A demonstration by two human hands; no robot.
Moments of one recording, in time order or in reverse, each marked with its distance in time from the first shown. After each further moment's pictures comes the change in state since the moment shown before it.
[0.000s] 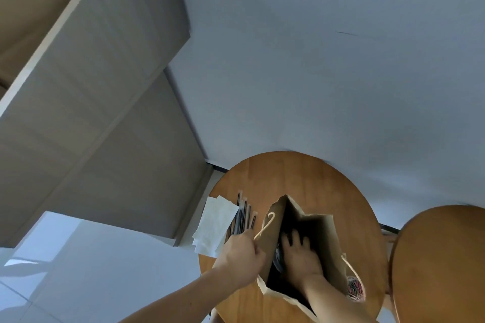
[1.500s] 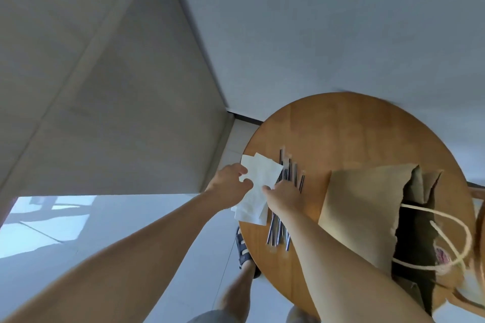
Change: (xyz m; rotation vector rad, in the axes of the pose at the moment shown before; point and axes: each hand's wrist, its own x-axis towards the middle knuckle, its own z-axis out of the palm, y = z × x) left_hand 0.125 -0.137 -0.073 -0.031 -0.032 -0.127; right_hand 0.123 -0.155 0.011 0.804 -0.053 0.389
